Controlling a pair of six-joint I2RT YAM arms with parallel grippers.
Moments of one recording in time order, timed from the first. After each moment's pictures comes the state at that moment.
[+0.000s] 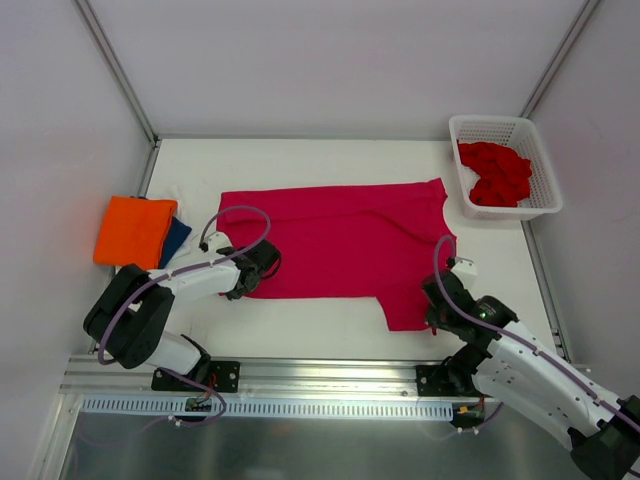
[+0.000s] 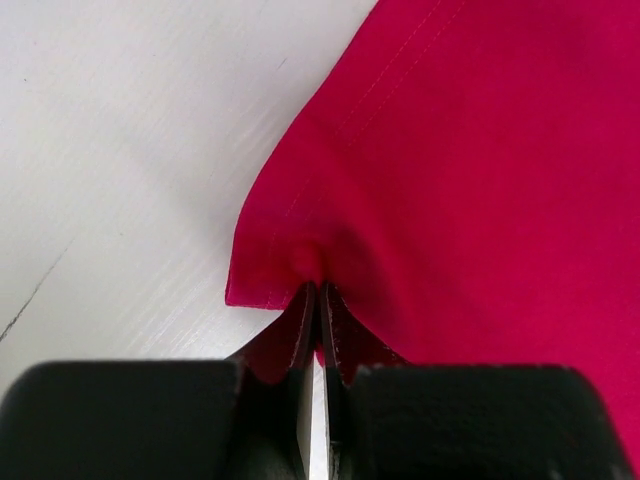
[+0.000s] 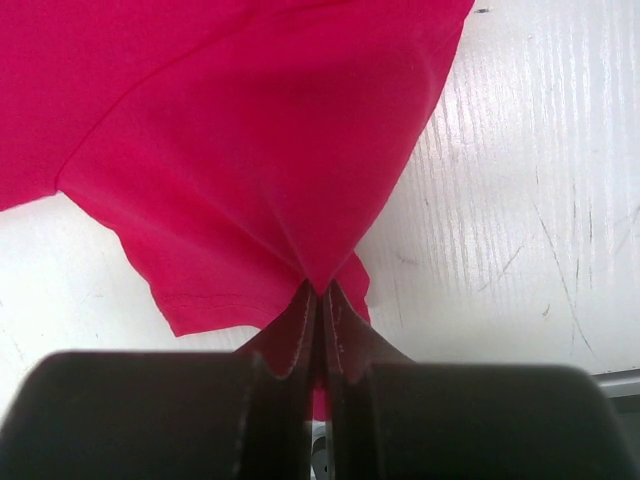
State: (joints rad) left arm -0.61 1.44 0.67 -0.71 -0.69 -1.29; right arm 0.71 0.66 0.49 -0.94 0.42 0.85
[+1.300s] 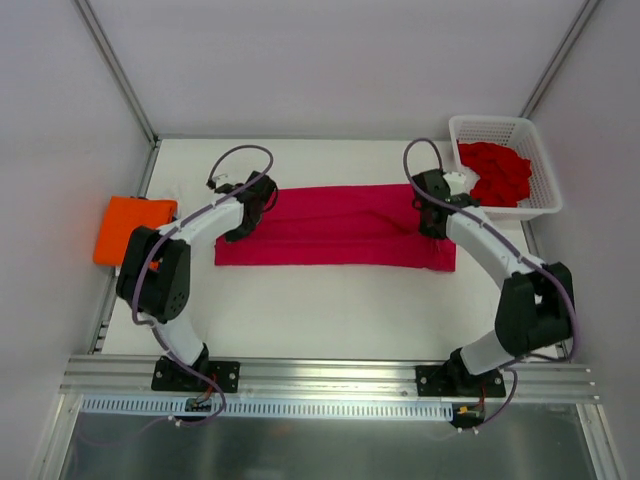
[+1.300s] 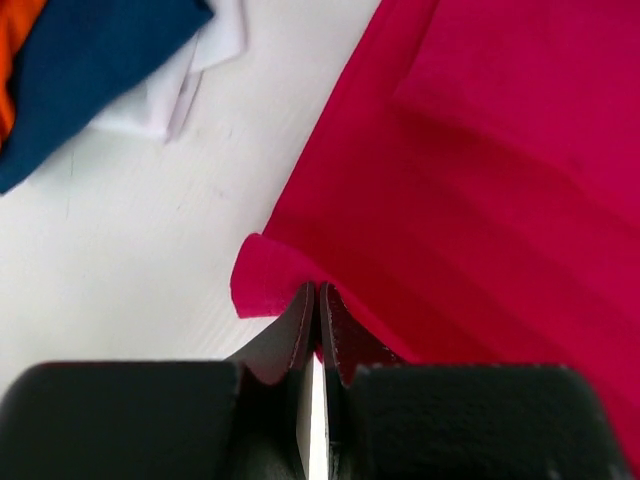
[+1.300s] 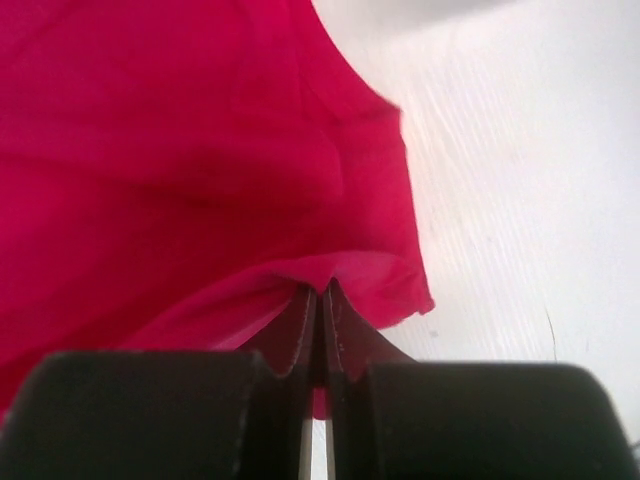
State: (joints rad) left arm -0.40 1.70 1.20 -0.86 -0.68 -0.87; right arm 0.35 1.49 1.11 -0.72 0.54 0.54
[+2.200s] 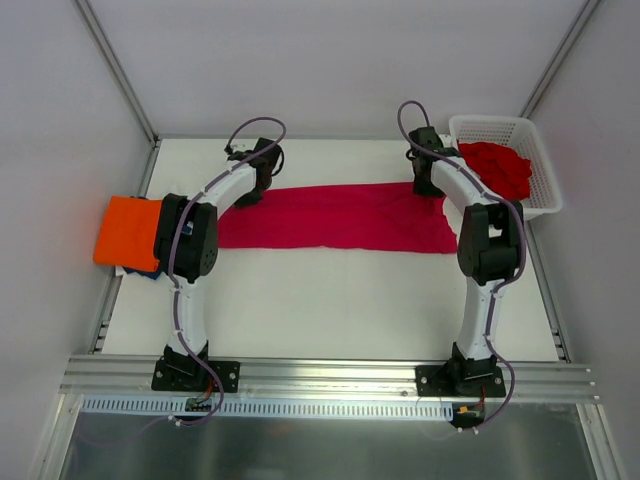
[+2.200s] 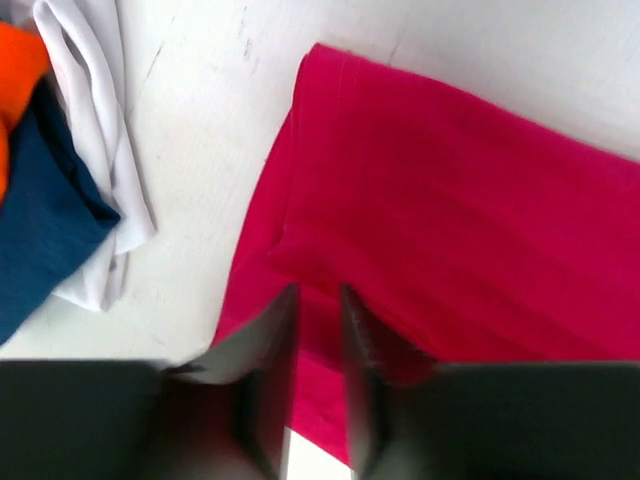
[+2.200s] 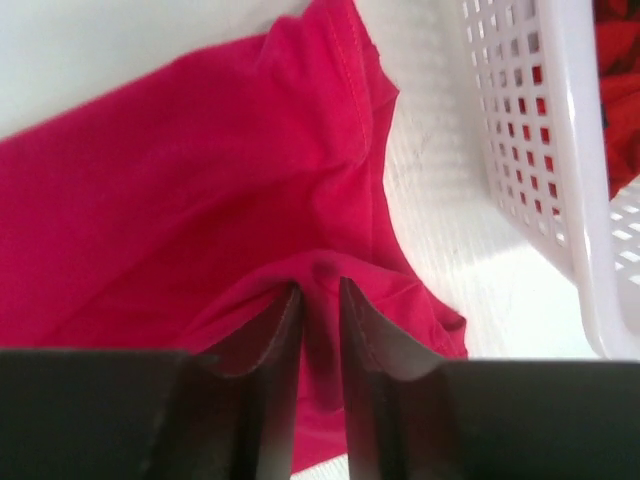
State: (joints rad) left arm -0.32 2.09 1.67 -0.85 -0.66 -0.60; right arm 0.22 2.06 1.70 -0.72 0.46 0.36
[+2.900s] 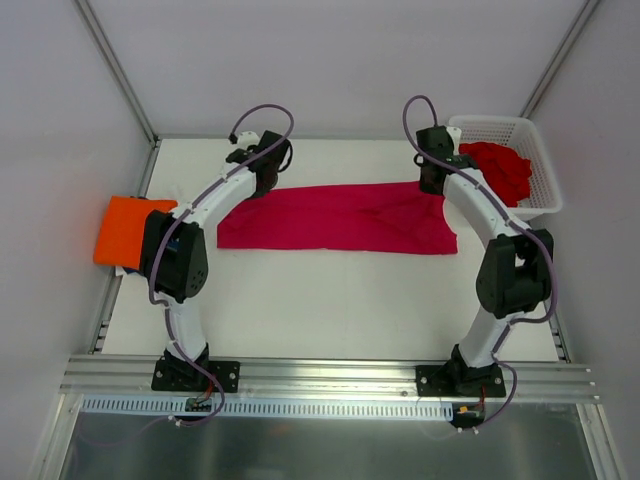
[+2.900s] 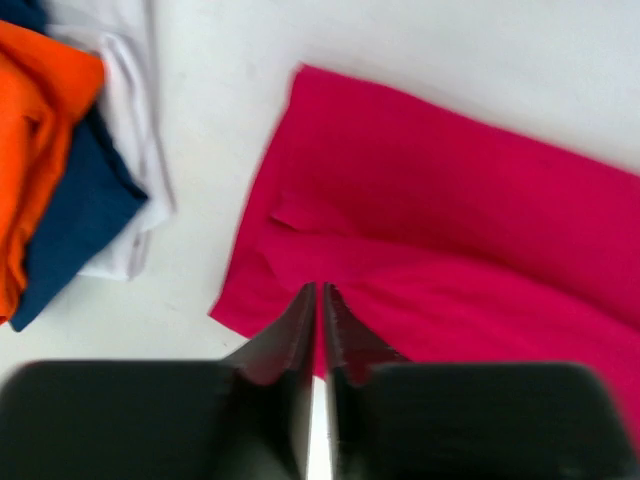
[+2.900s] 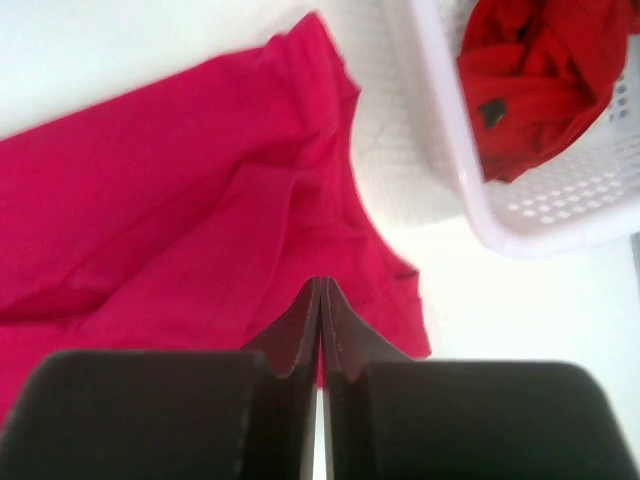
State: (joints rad) left arm -0.39 1.91 1.66 -0.86 -0.71 -0.60; right arm 0.24 1.81 1.56 -0.67 0.49 0.30
